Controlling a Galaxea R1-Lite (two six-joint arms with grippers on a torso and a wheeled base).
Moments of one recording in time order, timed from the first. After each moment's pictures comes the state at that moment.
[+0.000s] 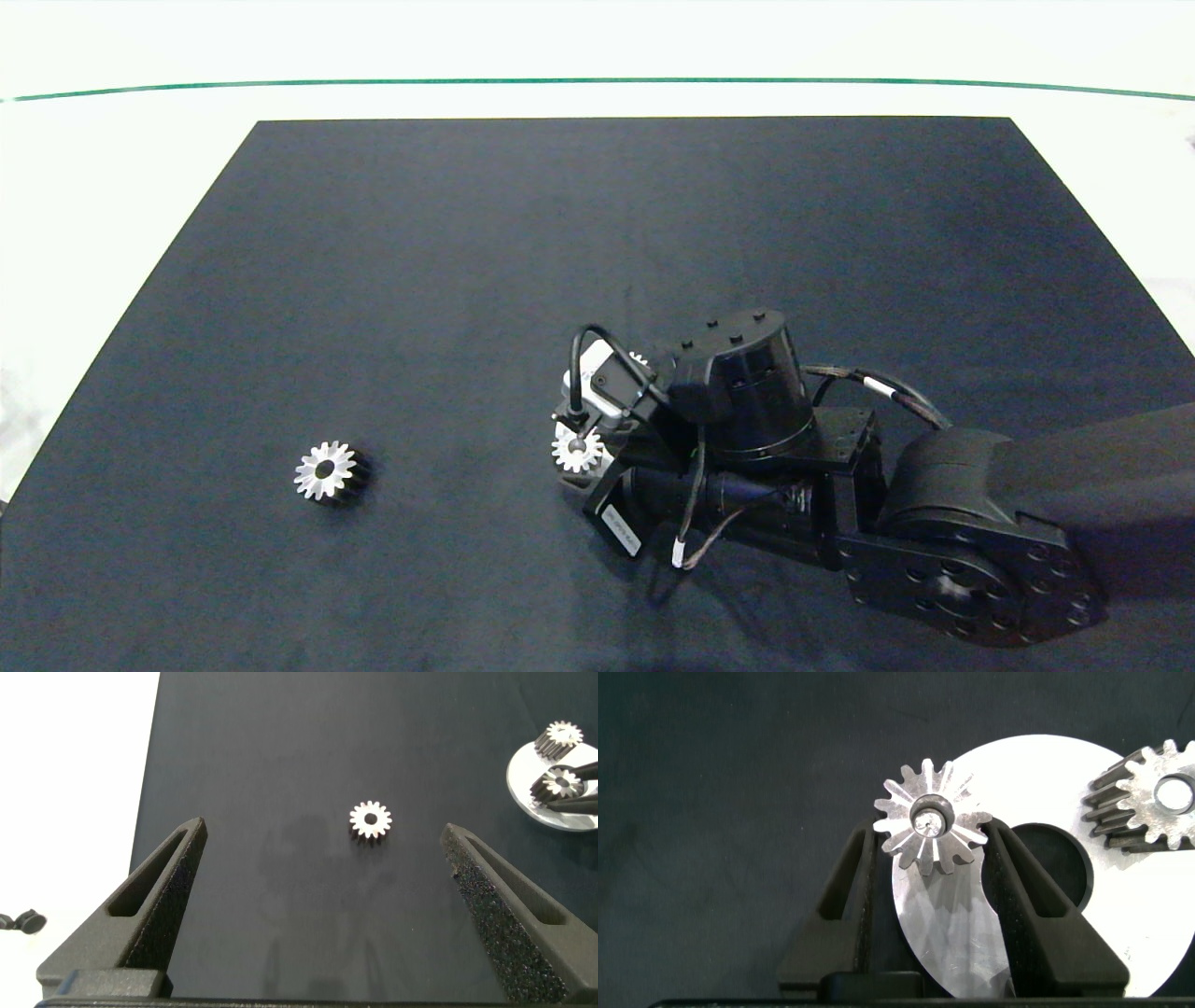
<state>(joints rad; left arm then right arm) -0.20 0.37 -0.64 0.28 0.17 0.10 0.87 1.91 -1.13 -0.30 -0.07 -0.25</state>
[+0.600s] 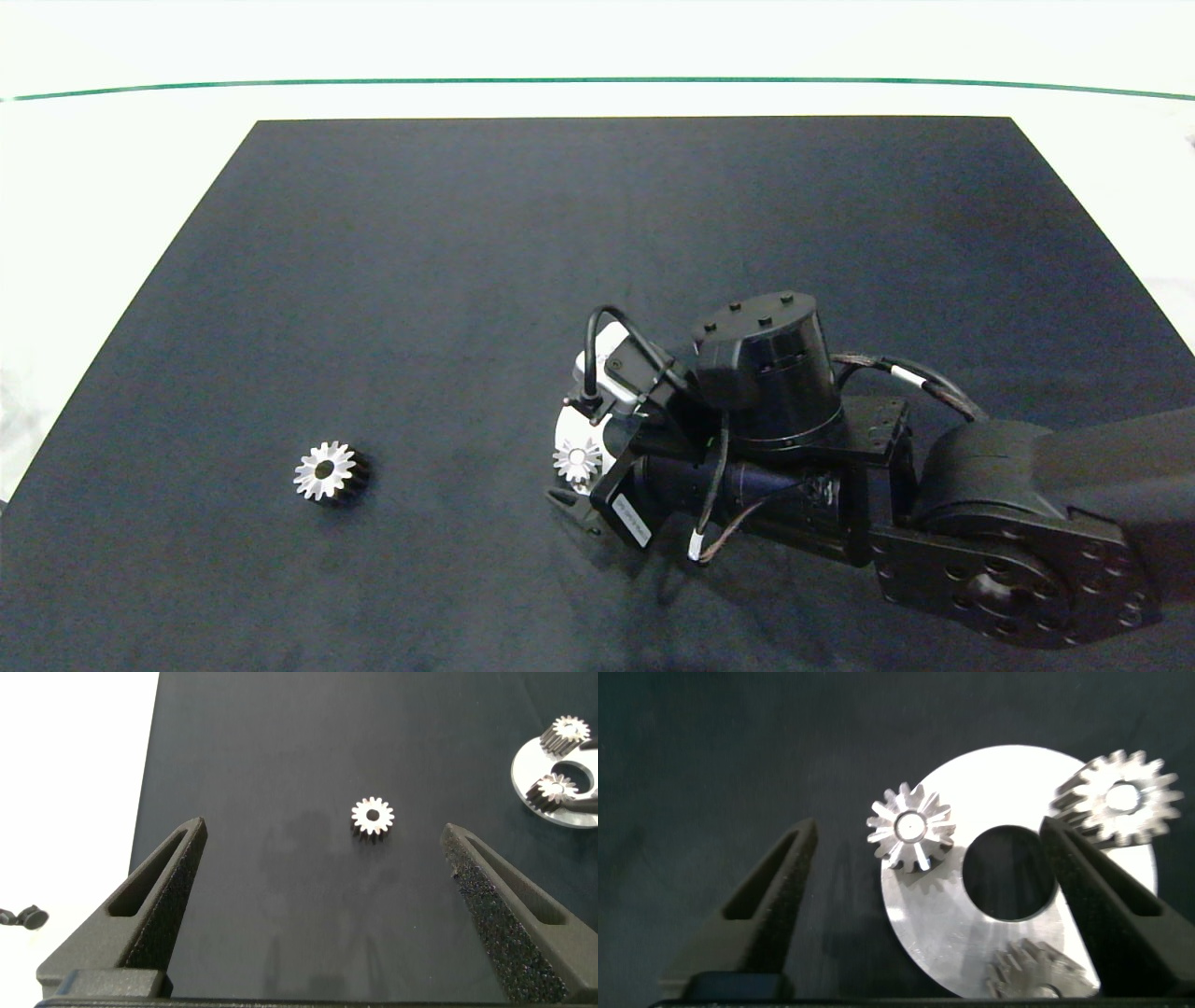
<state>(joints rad) -0.19 0.37 -0.63 0.28 0.17 0.10 0.87 1.87 -1.12 -0.30 -0.08 -0.25</state>
